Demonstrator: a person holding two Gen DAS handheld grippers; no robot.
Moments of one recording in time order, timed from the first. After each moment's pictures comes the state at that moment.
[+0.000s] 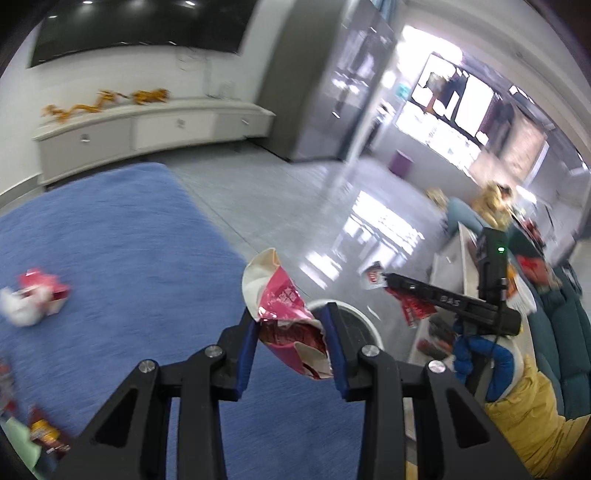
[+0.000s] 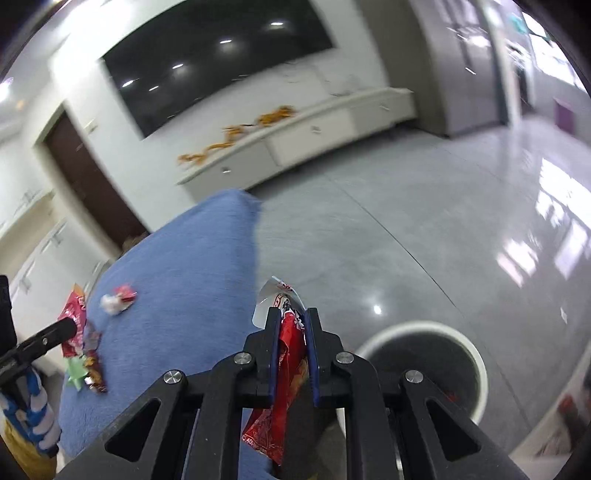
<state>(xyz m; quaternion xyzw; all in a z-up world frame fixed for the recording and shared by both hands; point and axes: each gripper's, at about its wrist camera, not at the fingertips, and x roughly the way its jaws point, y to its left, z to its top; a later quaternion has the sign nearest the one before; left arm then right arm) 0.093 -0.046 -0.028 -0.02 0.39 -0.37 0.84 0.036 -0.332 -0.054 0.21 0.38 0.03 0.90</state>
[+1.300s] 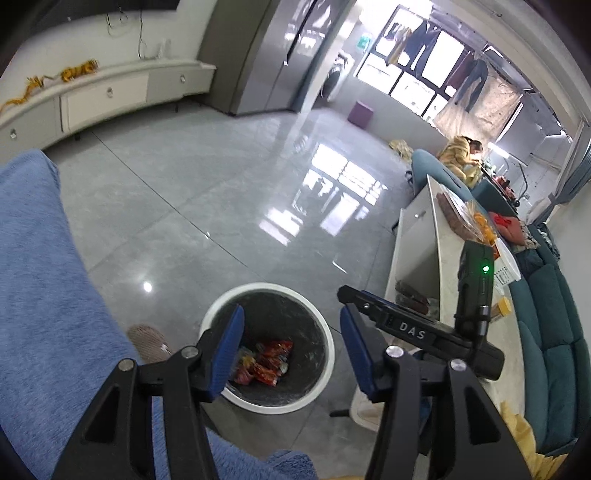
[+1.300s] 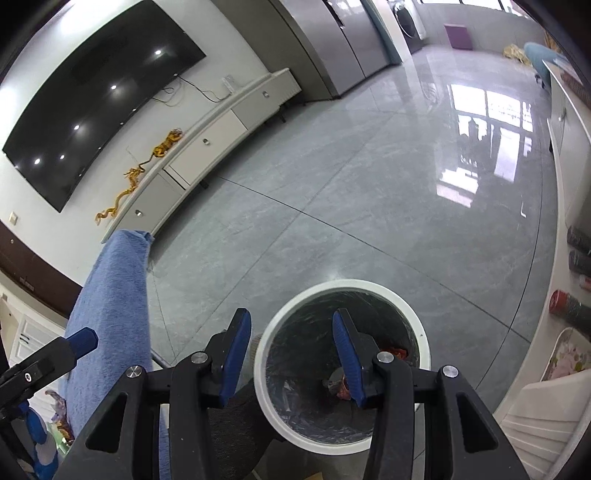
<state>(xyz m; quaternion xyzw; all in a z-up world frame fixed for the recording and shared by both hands) 0.102 -0.206 -0.065 0.02 0.44 -0.43 0.79 -0.005 -0.426 -0.105 0.32 0.38 -0.10 0.86</state>
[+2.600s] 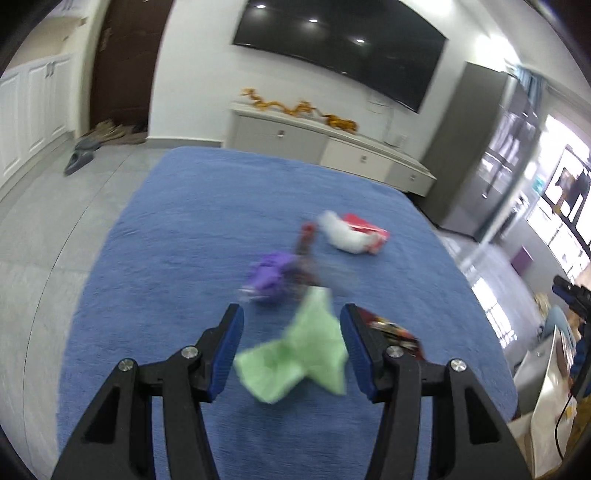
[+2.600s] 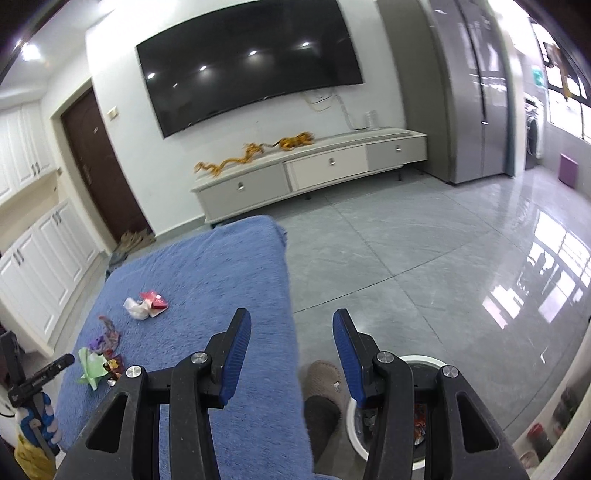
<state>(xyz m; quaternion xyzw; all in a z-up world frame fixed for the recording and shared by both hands) 0.034 0.297 -0.078 -0.14 0.36 -0.05 0.92 0.032 -0.235 0.035 0.10 0.34 0.07 0.93</state>
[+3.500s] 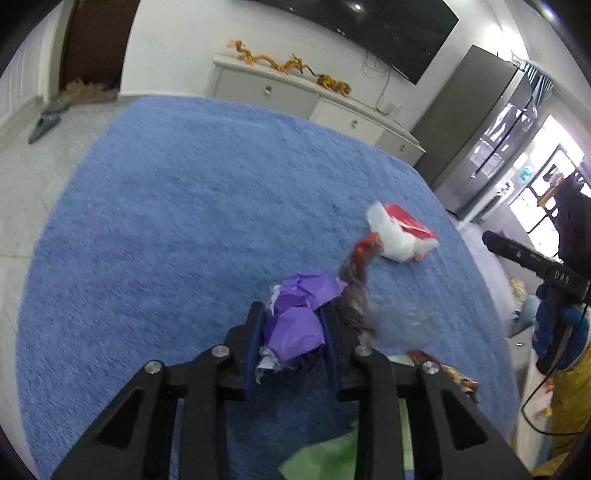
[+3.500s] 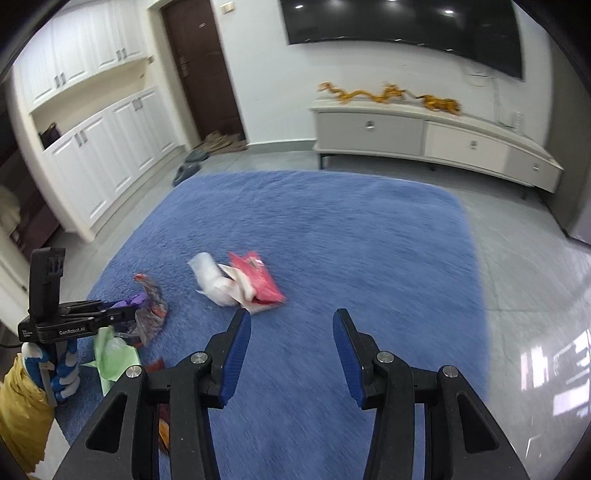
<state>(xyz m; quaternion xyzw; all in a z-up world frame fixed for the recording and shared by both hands) 0.127 0.318 -0.127 -0.16 0.42 -0.12 0.88 0.186 -0.006 -0.029 -0.03 0.43 0.27 0.86</state>
